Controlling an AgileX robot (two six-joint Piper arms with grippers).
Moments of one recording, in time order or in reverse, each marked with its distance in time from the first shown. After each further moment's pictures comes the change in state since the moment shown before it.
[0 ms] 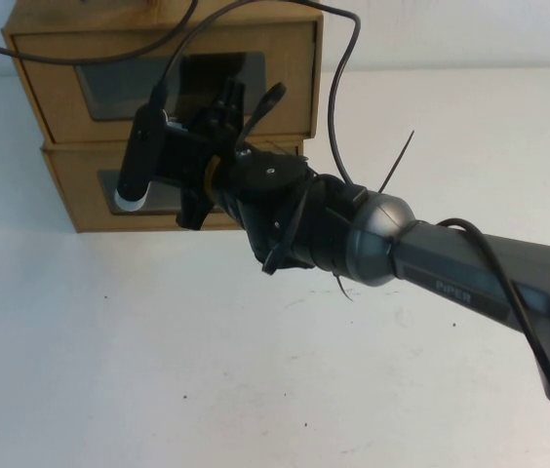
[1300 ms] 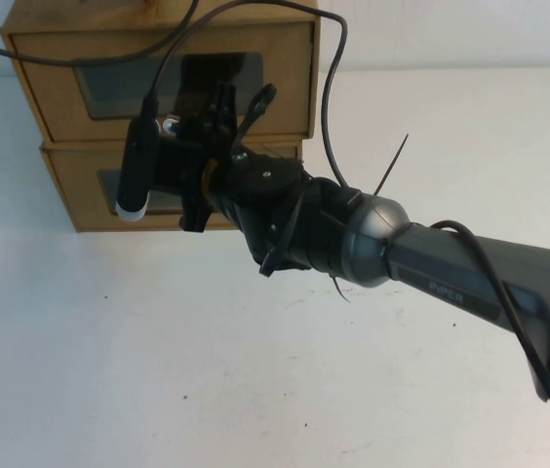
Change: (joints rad) right arm 0.000 0.023 -0.015 -0.006 0.002 -0.077; left arm 0.000 0.000 0.000 0.006 -0.002 0.023
